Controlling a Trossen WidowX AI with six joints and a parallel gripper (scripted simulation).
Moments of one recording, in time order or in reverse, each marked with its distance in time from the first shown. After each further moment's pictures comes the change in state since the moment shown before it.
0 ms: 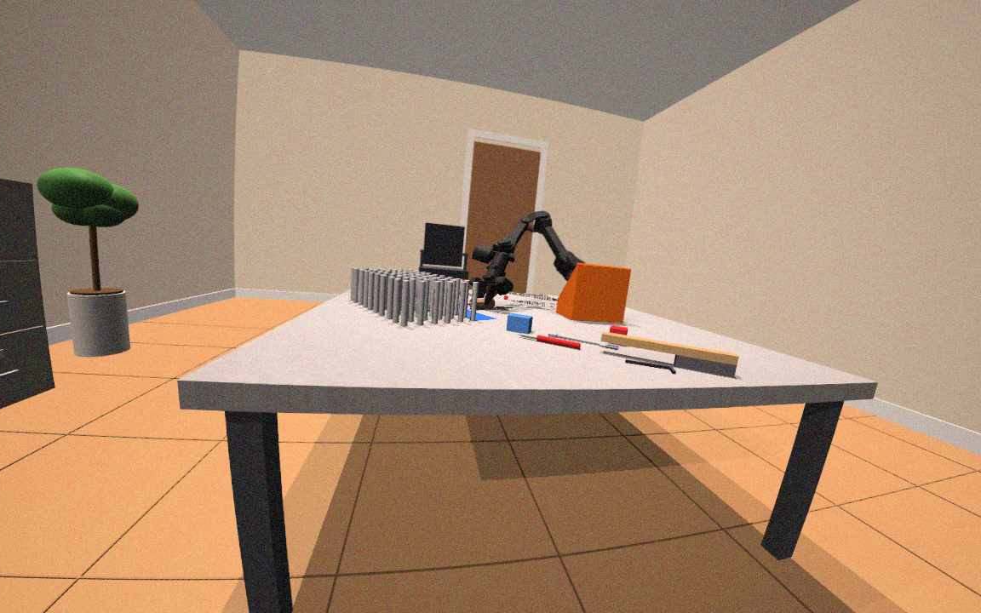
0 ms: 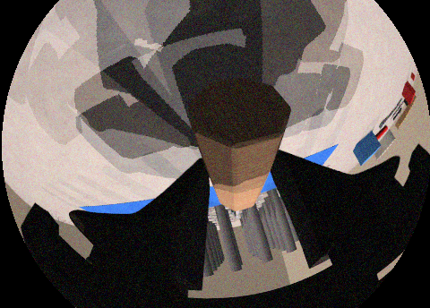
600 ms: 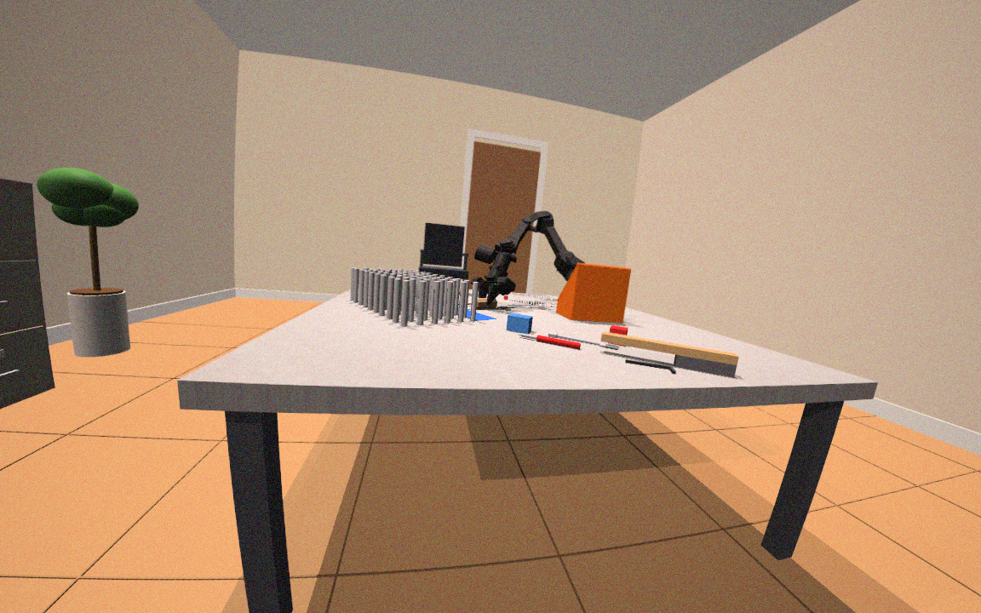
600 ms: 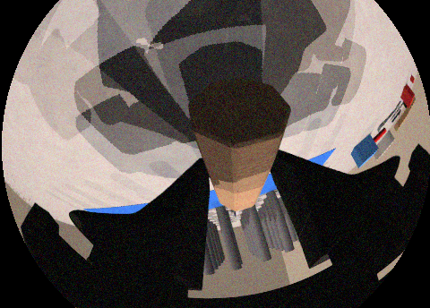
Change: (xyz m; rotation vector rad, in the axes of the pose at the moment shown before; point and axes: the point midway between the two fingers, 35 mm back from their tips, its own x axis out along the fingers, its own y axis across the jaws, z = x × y) arm -0.005 0.000 0.010 0.000 0.000 0.001
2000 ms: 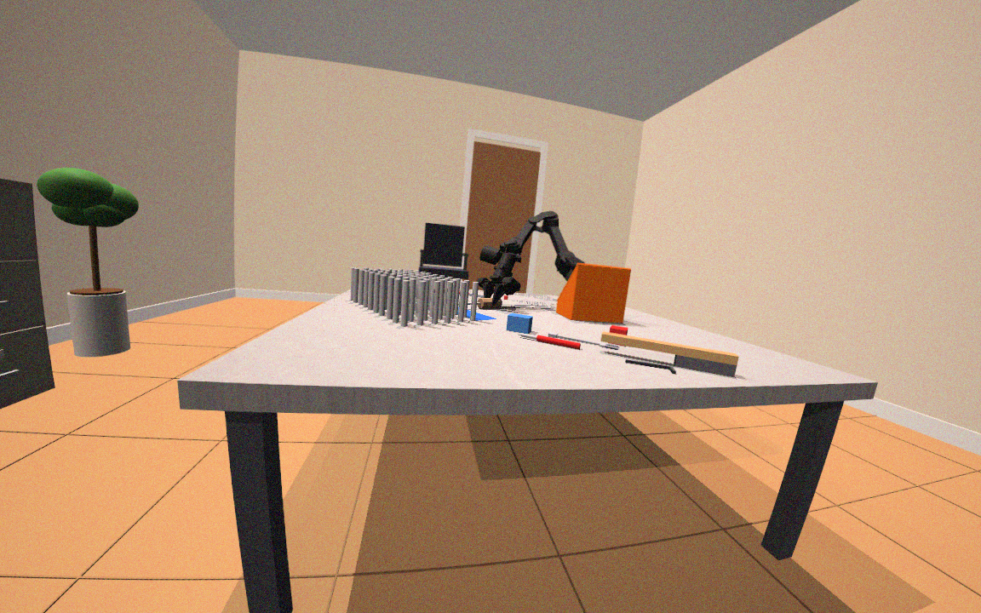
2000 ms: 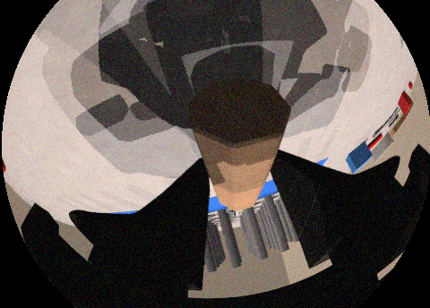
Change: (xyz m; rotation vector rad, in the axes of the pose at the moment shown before) arm -0.012 0.000 0.022 -0.001 -0.002 0.000
